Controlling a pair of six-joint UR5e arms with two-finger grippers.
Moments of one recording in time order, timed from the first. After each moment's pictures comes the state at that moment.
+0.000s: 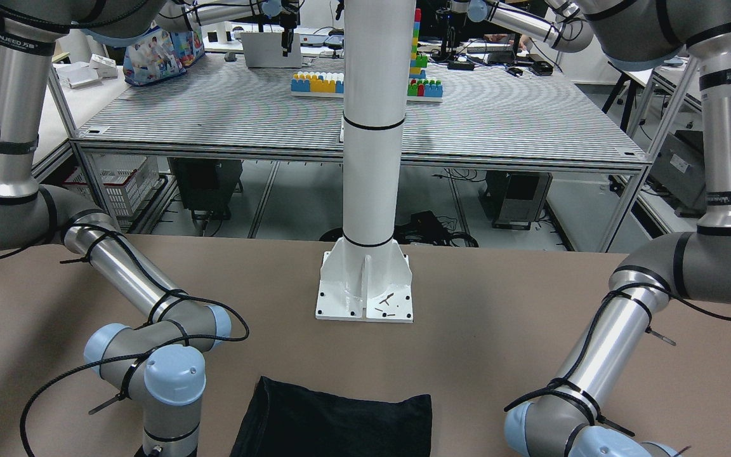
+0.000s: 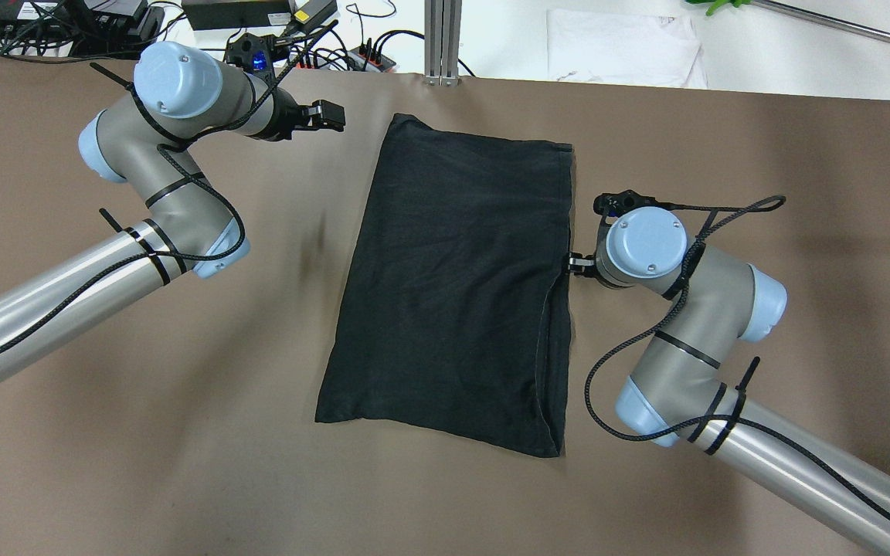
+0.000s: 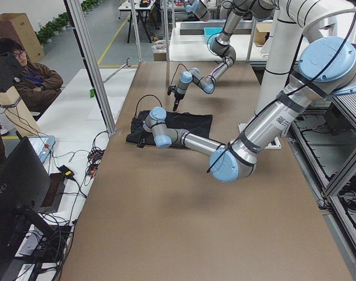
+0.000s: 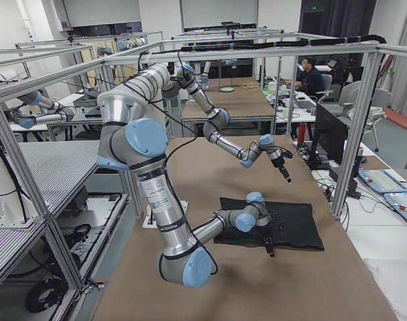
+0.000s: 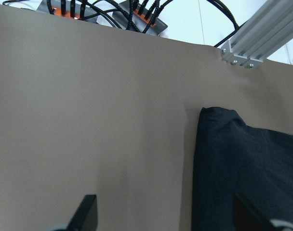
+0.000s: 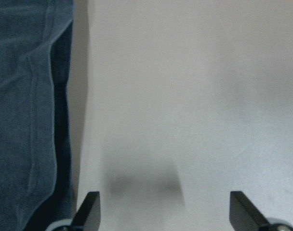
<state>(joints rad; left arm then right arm) -0.91 -2.39 -1.07 -2.41 -1.84 -1.18 0.71 -1.08 1.53 -1.33 1.67 1.16</state>
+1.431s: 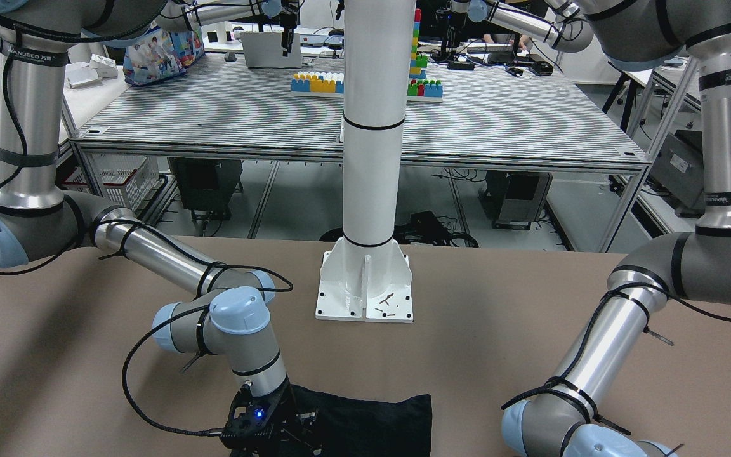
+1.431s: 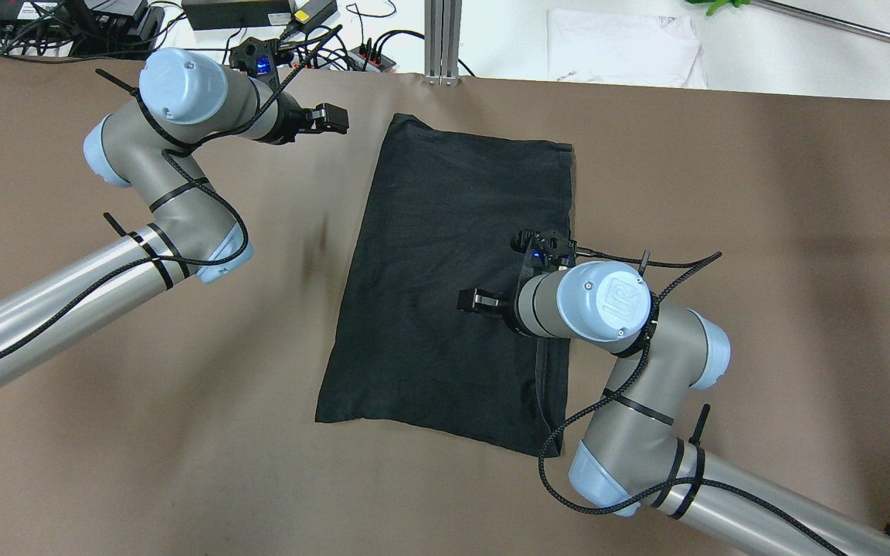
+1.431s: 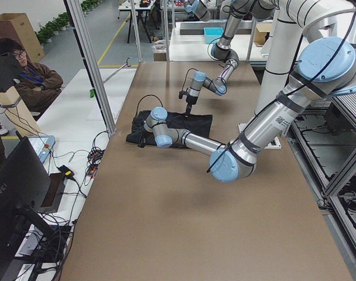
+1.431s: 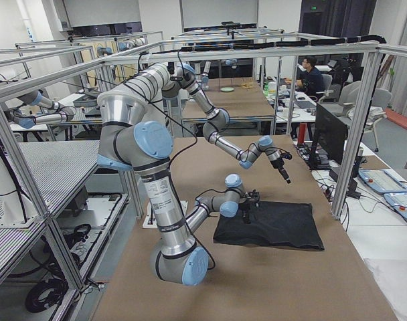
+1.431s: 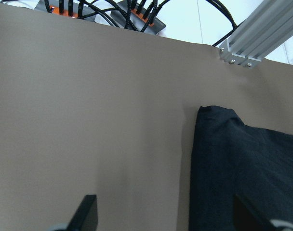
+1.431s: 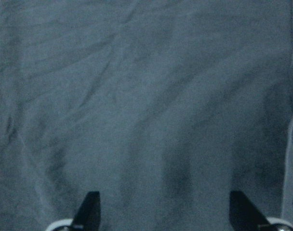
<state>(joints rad) -0.90 -2.39 -1.07 -2.41 -1.83 -1.19 0.57 -1.03 1.62 -1.08 1.73 1.37</state>
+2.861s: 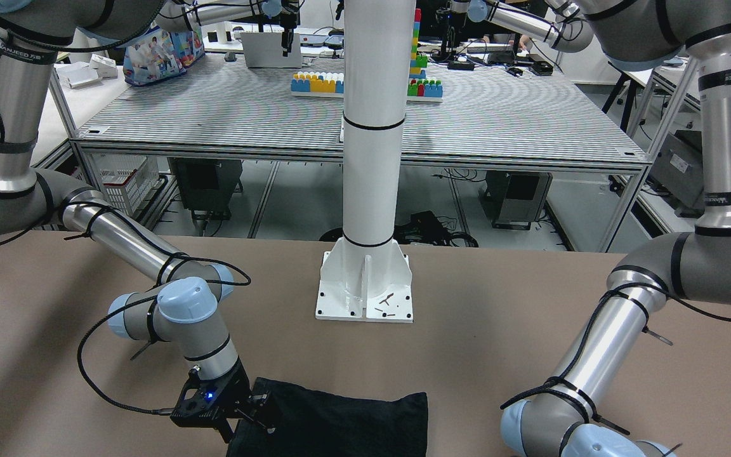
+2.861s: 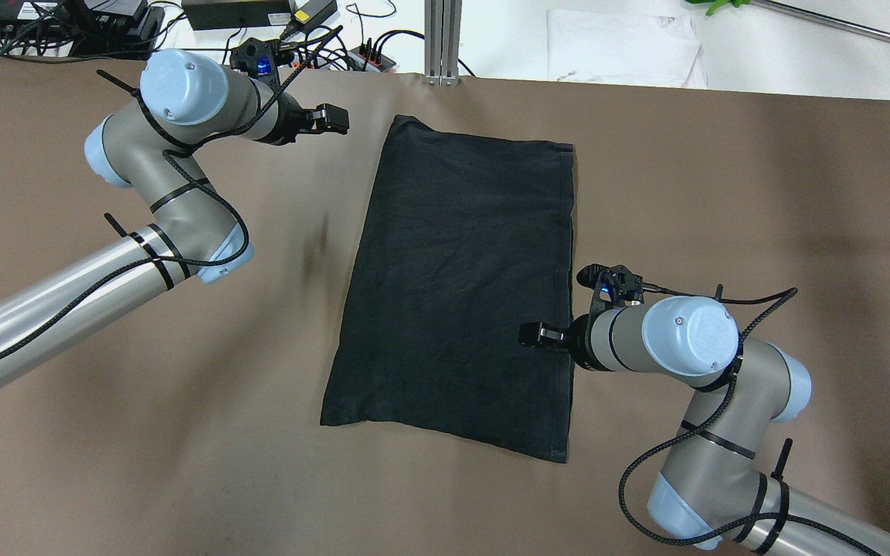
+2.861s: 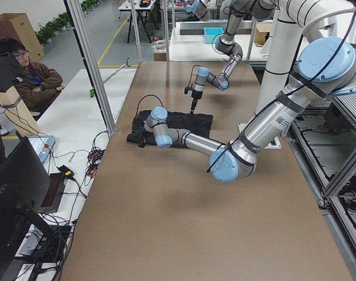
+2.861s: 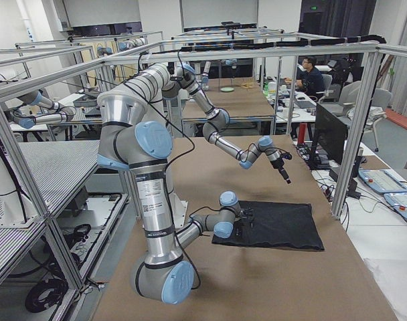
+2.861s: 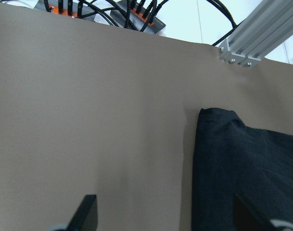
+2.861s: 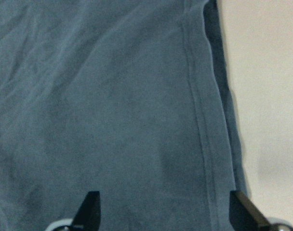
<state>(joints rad) -0.90 -2.39 -1.07 -2.41 -1.83 -1.19 0.57 -1.24 1.74 -0.99 1.79 1.46</state>
